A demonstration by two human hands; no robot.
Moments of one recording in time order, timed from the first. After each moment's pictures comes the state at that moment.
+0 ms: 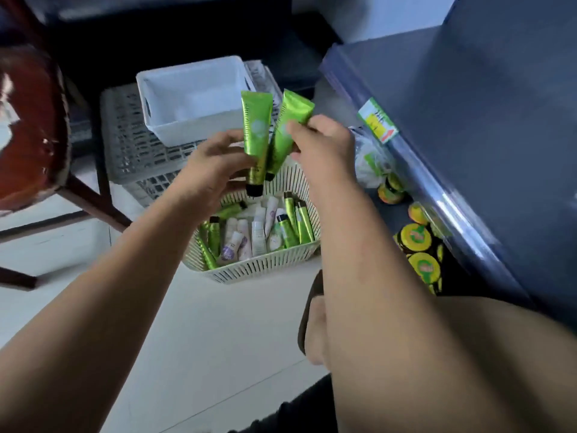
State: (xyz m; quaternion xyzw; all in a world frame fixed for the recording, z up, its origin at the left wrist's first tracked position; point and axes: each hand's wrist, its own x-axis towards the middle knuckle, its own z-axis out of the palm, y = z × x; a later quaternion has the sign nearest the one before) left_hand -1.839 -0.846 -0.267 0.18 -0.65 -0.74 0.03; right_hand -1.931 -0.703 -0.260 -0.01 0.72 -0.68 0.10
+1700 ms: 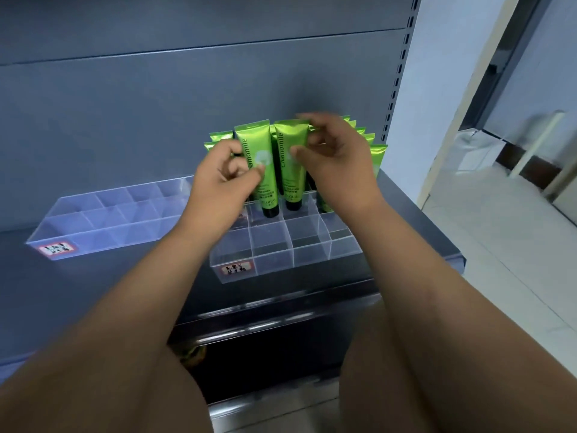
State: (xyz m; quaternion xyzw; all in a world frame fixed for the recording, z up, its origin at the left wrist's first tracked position) left_hand -1.759 -0.219 -0.138 -0.45 -0.60 -0.64 -0.15; right_hand -1.619 -0.100 -0.125 0.19 0.72 -0.43 -0.51
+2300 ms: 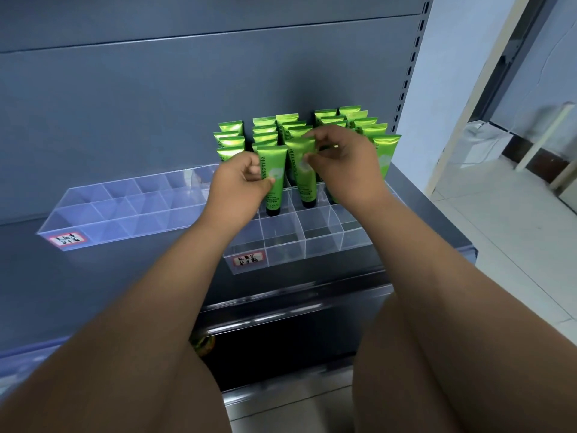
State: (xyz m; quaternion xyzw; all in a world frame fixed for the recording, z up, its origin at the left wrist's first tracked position) left_hand -1.781 -0.205 -0.170 -0.44 -0.69 -0.57 -0.10; right_hand -1.631 -0.084 -0.148 0.26 0.78 -0.35 -0.45
